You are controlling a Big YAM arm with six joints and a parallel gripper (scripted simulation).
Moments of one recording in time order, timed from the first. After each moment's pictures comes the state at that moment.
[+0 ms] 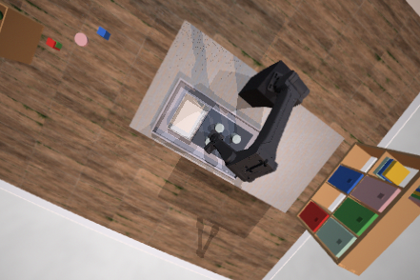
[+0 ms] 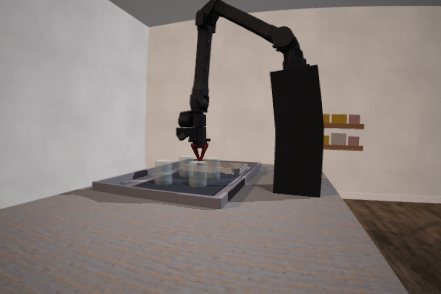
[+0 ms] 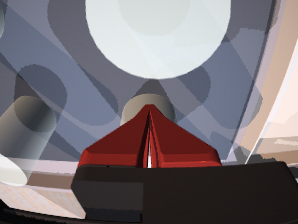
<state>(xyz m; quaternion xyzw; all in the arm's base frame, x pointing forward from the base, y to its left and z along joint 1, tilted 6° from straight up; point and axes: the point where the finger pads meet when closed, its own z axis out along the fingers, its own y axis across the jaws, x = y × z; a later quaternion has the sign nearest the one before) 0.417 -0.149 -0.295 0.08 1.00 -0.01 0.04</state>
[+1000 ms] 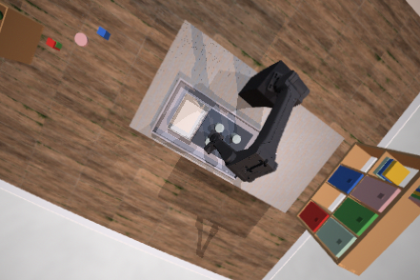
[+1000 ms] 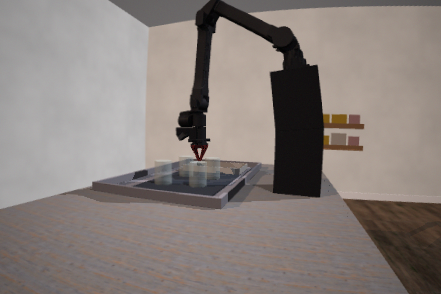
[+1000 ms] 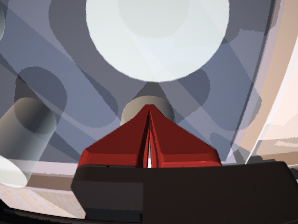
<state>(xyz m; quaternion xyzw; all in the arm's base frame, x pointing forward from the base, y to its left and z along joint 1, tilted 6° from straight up) 0.419 -0.150 -0.295 0.08 1.00 -0.01 0.05</state>
